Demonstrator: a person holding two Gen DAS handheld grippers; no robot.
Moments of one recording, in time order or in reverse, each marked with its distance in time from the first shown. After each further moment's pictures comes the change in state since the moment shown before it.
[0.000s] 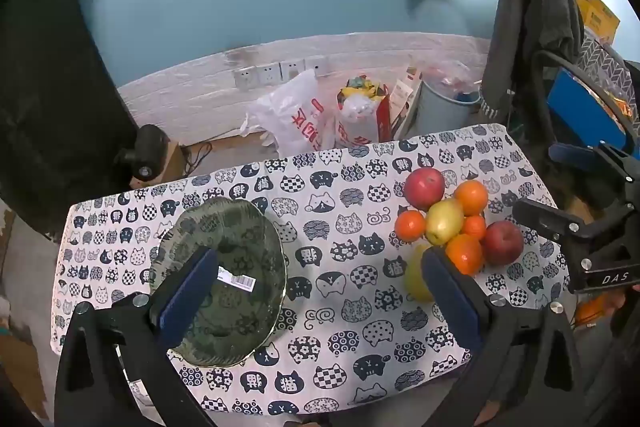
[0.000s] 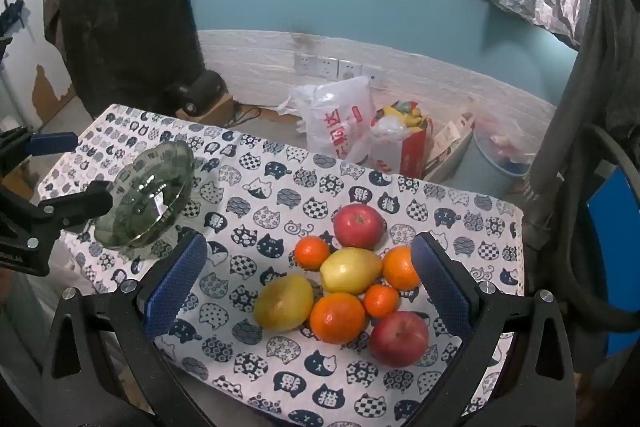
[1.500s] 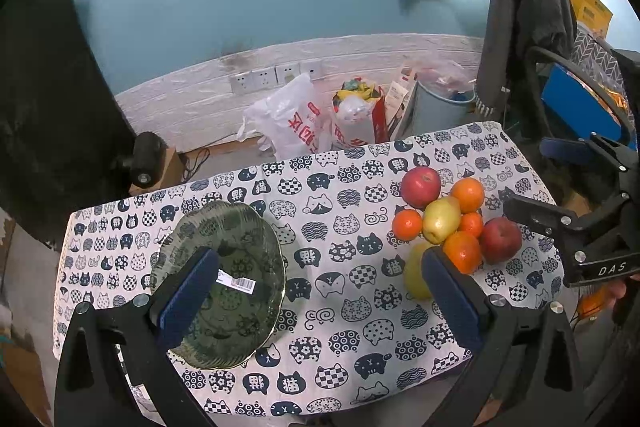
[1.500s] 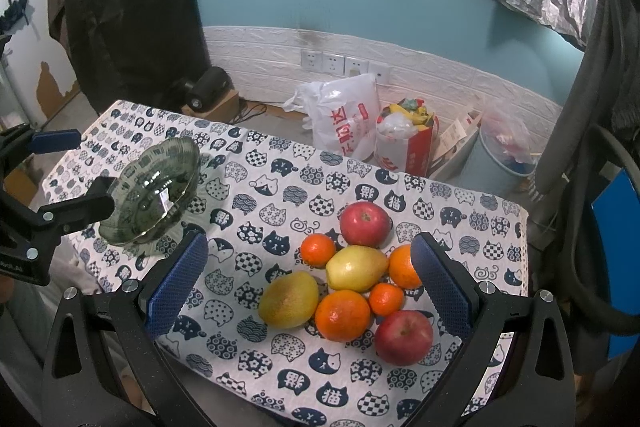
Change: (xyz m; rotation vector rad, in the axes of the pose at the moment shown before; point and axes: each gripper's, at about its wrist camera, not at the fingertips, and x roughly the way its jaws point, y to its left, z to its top) left arm 0.002 -0.002 -0.002 0.011 -0.002 -0.001; right arm 0.001 0.003 0.000 0.003 0.013 0.007
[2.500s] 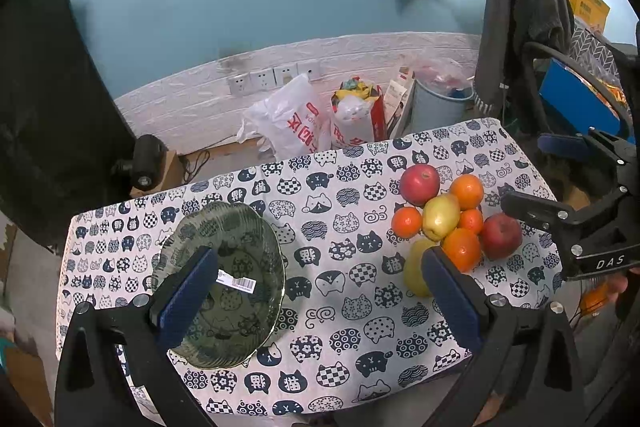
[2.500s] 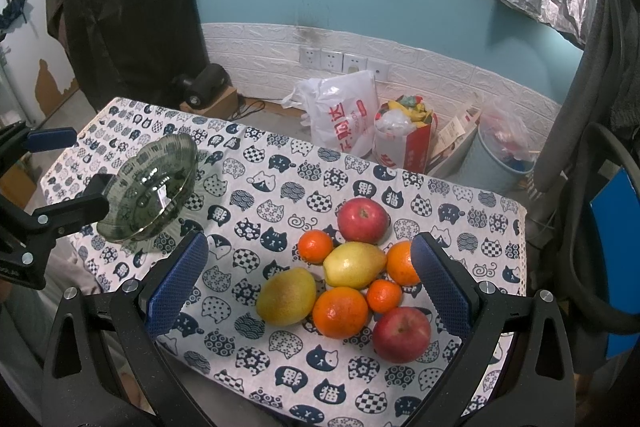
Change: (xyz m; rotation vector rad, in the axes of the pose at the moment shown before) left arm -0.003 -0.002 0.002 0.006 -0.002 0.004; right arm 0.001 0.001 -0.001 -0.002 0.010 -0.003
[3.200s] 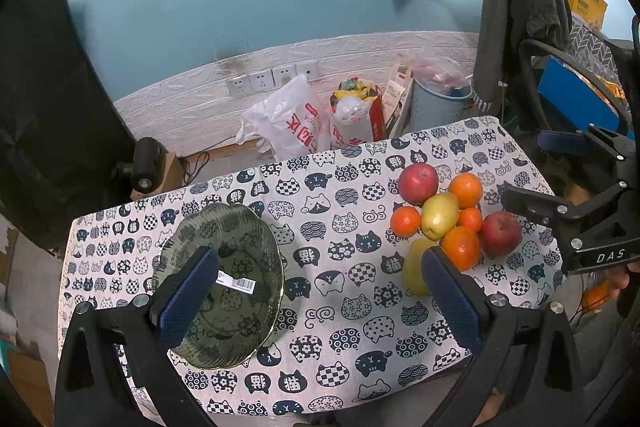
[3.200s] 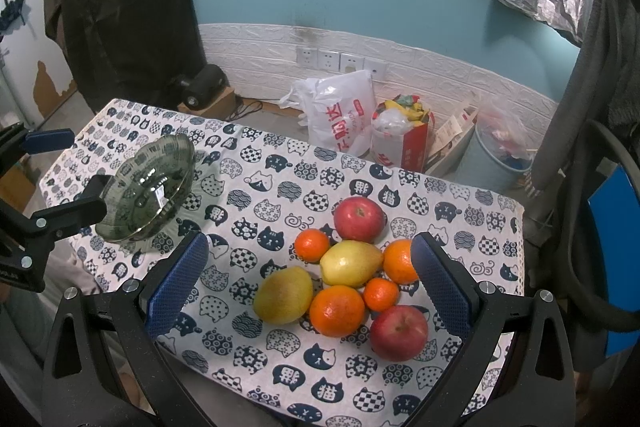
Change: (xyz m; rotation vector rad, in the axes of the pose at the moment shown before) left arm -0.001 -0.001 0.000 0.002 -0.003 0.002; right arm -0.001 -0.003 0.000 0.002 0.001 -0.001
